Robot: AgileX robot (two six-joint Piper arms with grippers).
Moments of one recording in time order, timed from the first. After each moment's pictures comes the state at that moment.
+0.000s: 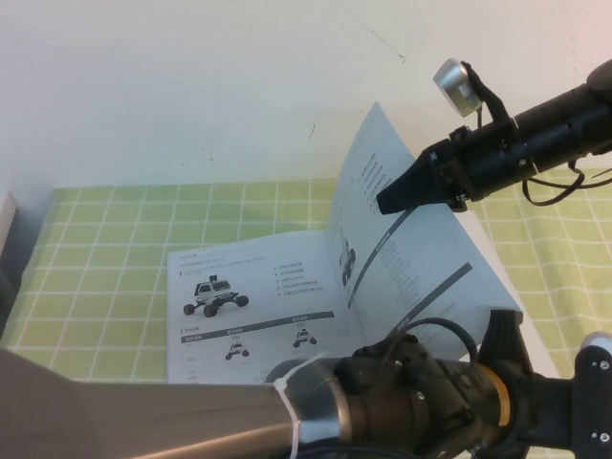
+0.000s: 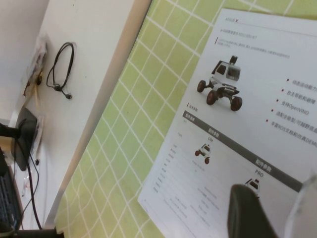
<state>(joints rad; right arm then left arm) 0.14 2.16 -1.71 1.13 1.27 -0.76 -1.10 1.88 -1.23 0.04 0.11 0.68</state>
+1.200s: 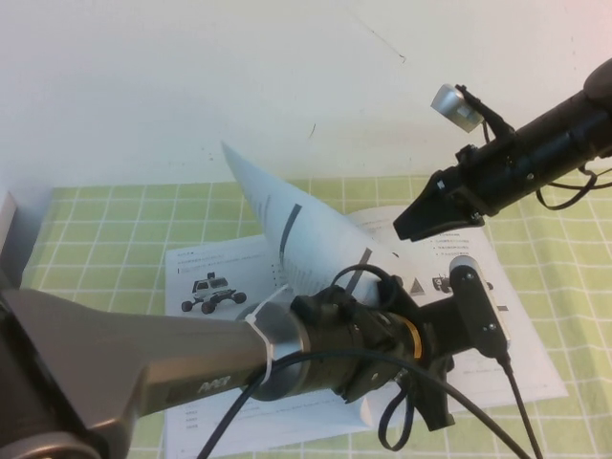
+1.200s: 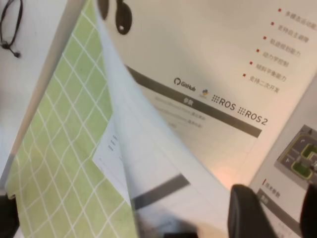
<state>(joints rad) 0.14 2.16 -1.71 0.98 1.27 -0.77 -0.90 1.99 -1.23 0.06 0.11 0.40</state>
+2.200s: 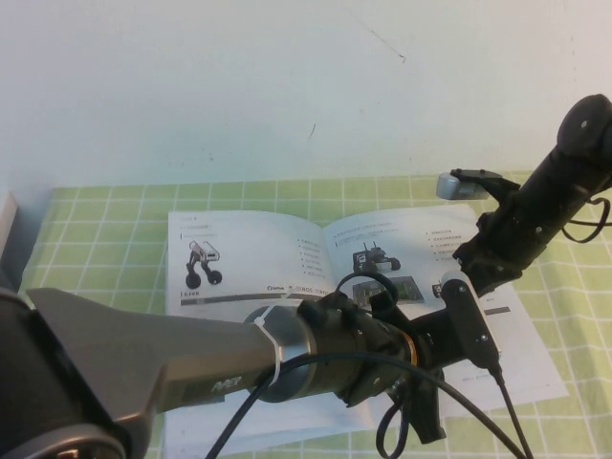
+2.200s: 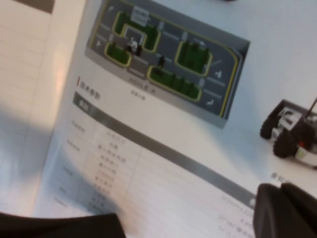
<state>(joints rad) 0.14 2.27 -1.71 0.56 1.21 -0.63 -0.90 2.03 -1.23 0.06 0.17 0.37</state>
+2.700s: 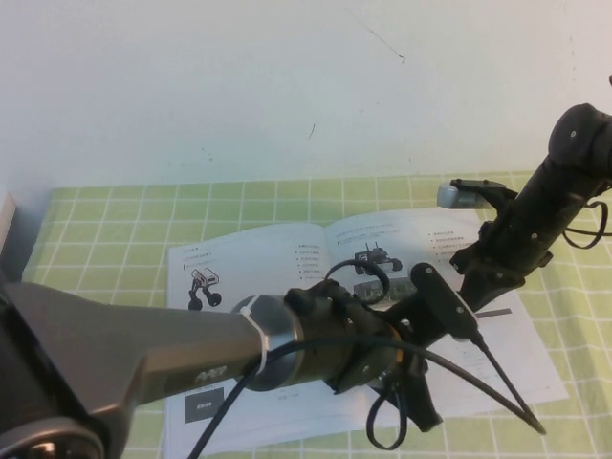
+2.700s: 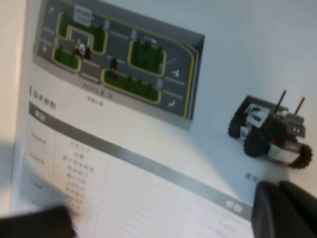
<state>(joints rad) 0.15 2.31 -1.72 0.47 1.19 -0.51 -0.87 2.01 -1.23 0.10 0.24 0.12</state>
